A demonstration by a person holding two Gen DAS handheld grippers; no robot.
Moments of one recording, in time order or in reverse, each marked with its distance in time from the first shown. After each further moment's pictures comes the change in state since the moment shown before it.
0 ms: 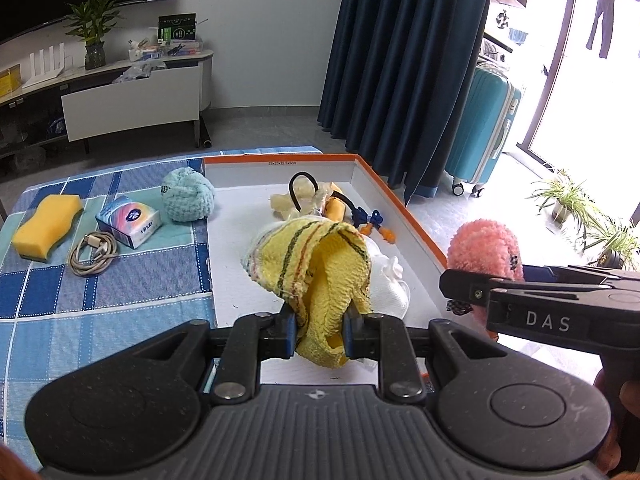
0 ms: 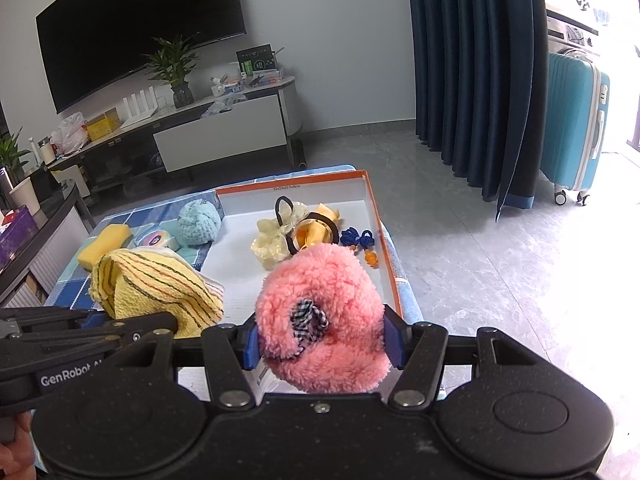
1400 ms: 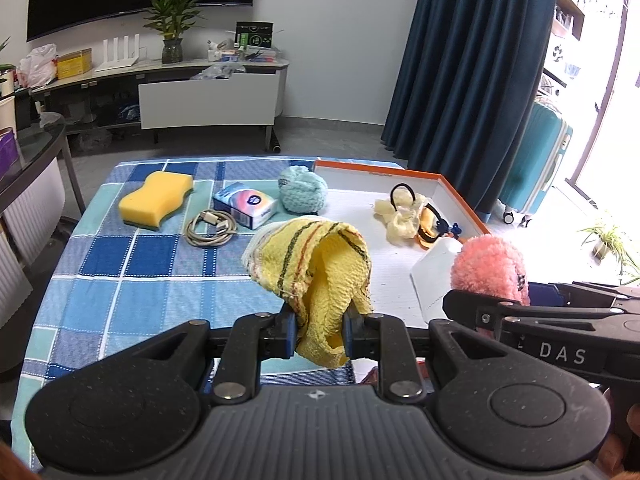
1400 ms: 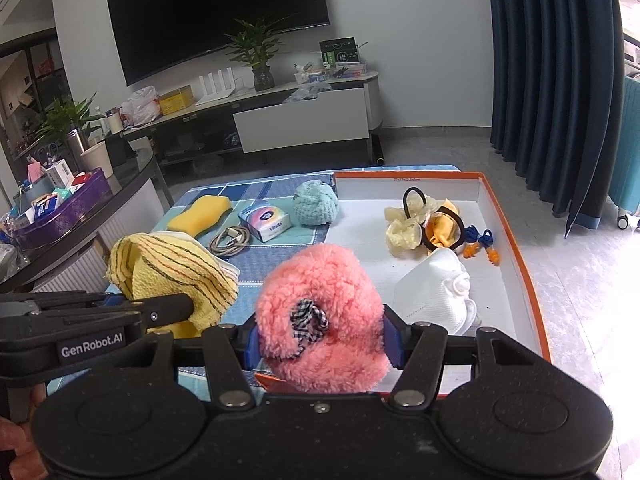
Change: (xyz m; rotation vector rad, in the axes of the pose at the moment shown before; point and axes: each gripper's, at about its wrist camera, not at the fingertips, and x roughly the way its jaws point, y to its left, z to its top) left arm -0.065 0.064 -0.025 -0.106 -0.048 0.136; right arm -0.019 0.088 -0.018 -0.109 0.018 0.169
